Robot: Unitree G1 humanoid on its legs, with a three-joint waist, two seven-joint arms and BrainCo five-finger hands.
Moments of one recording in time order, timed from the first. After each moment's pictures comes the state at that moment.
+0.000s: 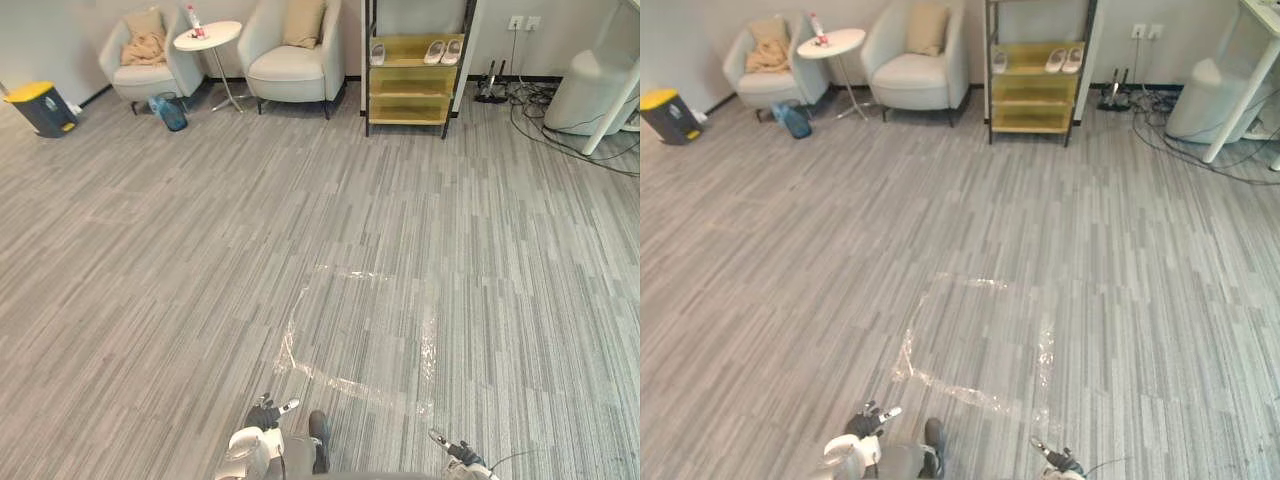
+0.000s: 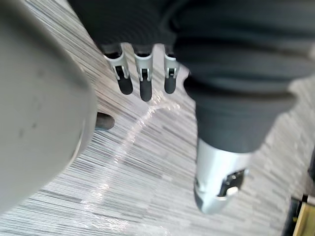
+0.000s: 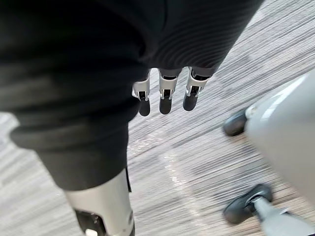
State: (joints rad) left arm 0.01 -0.02 0.09 0.97 -0.18 -0.03 0.03; right arm 0.06 -0.05 -0.41 1.04 0.30 0.00 -0.06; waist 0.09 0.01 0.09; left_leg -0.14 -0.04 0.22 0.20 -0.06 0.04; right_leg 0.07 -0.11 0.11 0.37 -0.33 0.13
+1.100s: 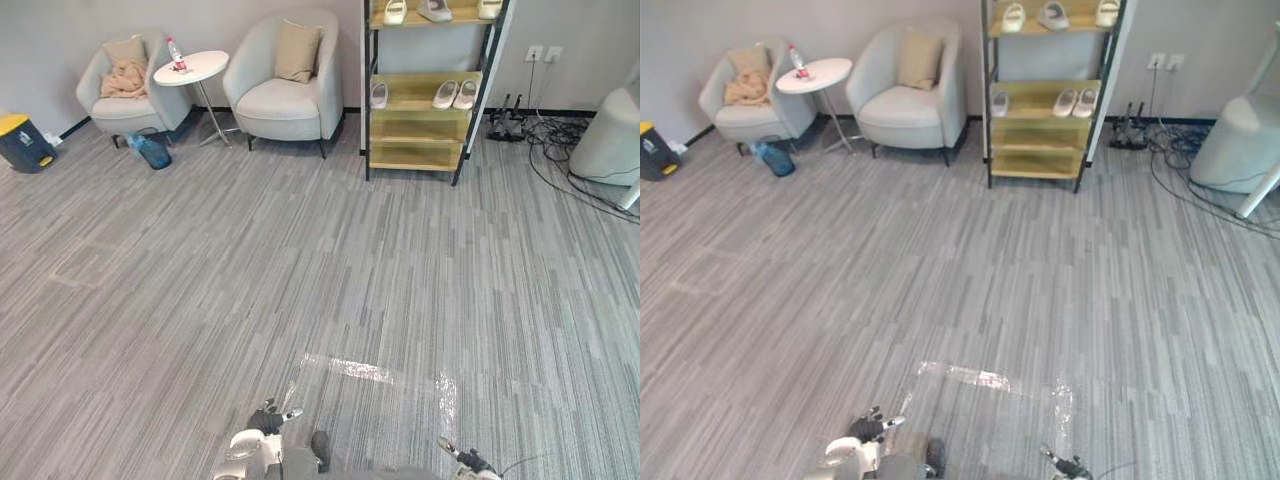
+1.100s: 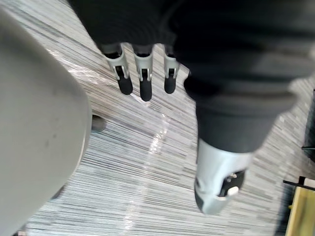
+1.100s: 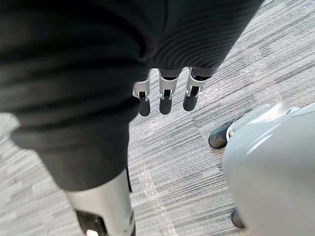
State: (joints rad) left arm -0.01 0.02 0.01 1.03 -0.16 -0.01 0.02; right arm 0.07 -0.07 -0.44 1.09 0.28 0.01 -0.06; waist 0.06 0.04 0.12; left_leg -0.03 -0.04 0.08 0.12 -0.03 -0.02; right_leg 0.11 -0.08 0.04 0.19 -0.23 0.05
